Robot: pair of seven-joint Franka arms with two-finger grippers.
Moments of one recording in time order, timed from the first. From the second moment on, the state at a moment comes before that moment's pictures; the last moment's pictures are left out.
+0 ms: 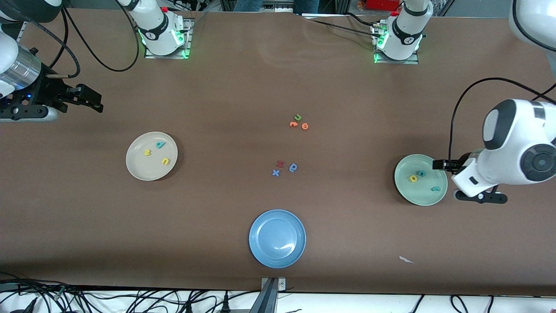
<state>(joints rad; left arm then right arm) 0.33 0.51 -0.41 -1.47 0.28 1.65 -0.07 0.08 -0.02 -0.02 -1.73 0.01 1.67 0.05</state>
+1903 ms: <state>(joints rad) -0.03 0.12 0.03 -1.53 0.04 1.57 0.03 0.08 -0.02 -0.02 -1.71 0.00 1.68 0.05</state>
